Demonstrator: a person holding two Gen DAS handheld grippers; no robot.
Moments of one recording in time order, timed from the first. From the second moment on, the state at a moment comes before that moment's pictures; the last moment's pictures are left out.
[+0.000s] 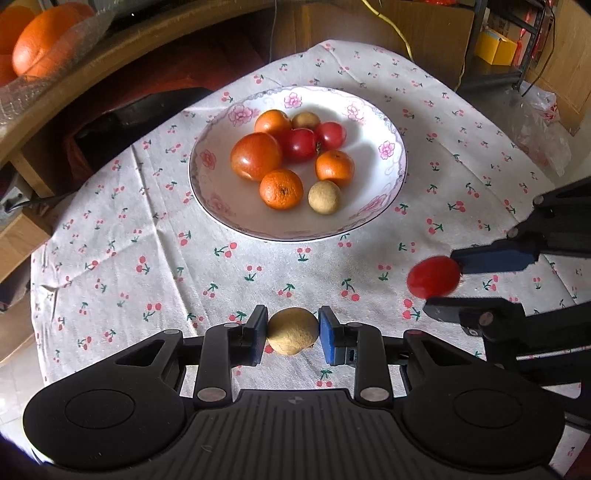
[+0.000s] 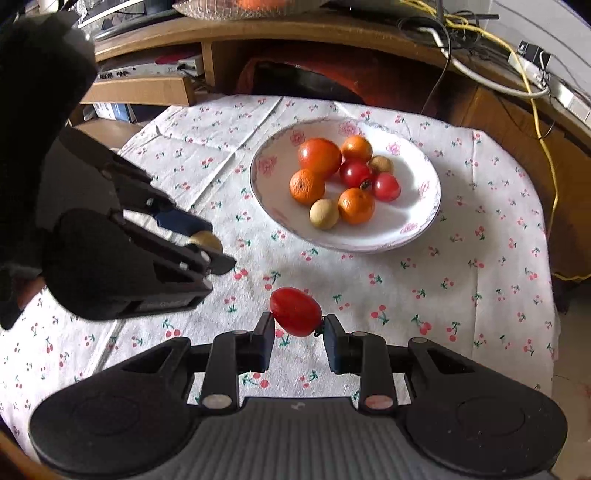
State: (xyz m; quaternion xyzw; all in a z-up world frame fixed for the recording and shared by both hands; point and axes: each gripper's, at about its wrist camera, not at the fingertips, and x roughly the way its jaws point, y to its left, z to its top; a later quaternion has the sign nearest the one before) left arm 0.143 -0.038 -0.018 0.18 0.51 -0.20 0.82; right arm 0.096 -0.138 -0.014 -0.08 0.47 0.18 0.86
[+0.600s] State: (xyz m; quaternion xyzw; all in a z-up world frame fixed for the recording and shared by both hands) left arm 0.141 -0.053 0.003 0.19 0.49 -0.20 0.83; right arm 0.105 -0.152 0.004 -0.07 0.45 0.15 0.88
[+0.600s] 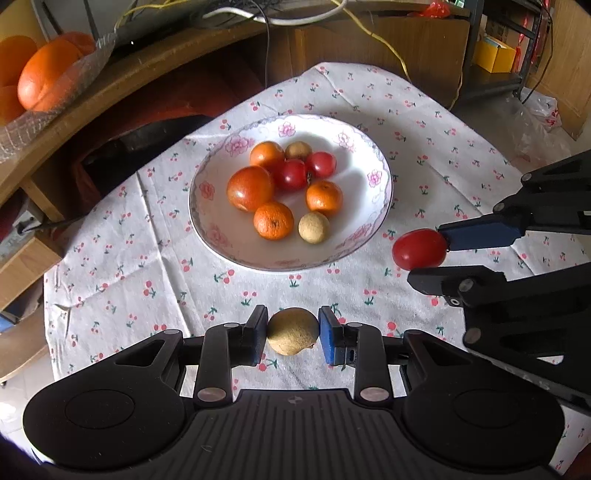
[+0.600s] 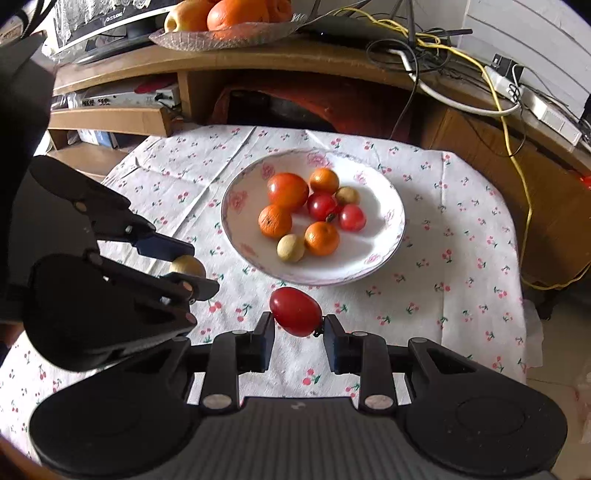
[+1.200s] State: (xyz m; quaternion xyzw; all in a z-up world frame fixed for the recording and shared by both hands) left arm 0.154 -0.059 0.007 0.19 0.48 -0.19 0.84; right arm 0.121 -0.158 0.012 -0.08 0.44 0.15 0.88
